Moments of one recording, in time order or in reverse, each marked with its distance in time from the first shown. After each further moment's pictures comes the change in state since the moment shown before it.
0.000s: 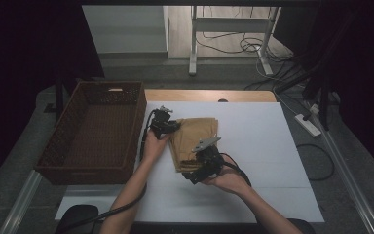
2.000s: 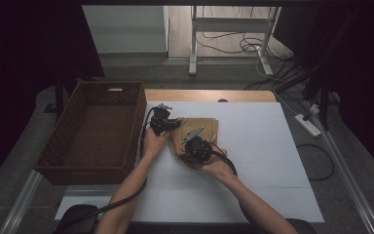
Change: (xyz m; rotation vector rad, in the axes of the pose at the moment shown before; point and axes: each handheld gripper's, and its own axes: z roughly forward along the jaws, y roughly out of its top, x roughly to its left) left arm 0.001 0.012 -0.010 -0.016 -0.063 -0.028; right arm -0.022 0.027 0.035 0.073 -0.014 -0.094
